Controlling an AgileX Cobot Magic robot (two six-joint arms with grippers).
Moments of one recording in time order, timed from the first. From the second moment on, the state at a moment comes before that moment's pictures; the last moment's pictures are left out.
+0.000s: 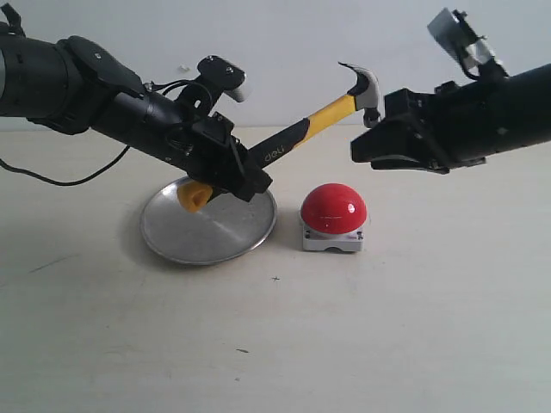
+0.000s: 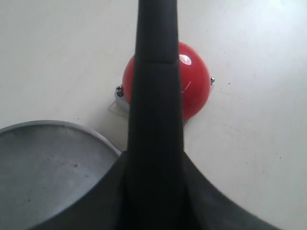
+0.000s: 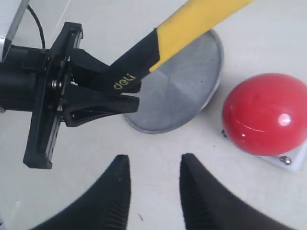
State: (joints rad) left arm -0.46 1.96 -1.36 -0.97 0.60 1.28; right arm -0.05 1.58 -0.96 1.23 0.83 -0.96
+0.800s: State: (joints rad) left arm -0.48 1.84 -1.36 -0.87 0.61 0.78; right arm -0.05 0.18 -0.17 1.34 0.11 -1.06
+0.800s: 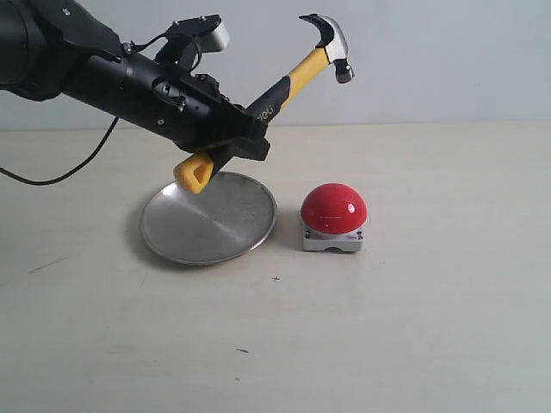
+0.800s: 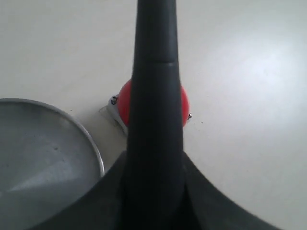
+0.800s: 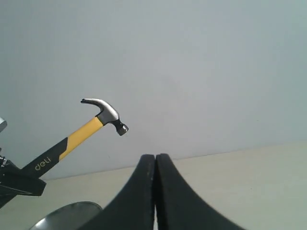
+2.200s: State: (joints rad) left arm -1.08 1.70 -1.11 0.61 0.55 -1.06; right arm -0.05 0.13 0.00 1.24 0.13 -1.02
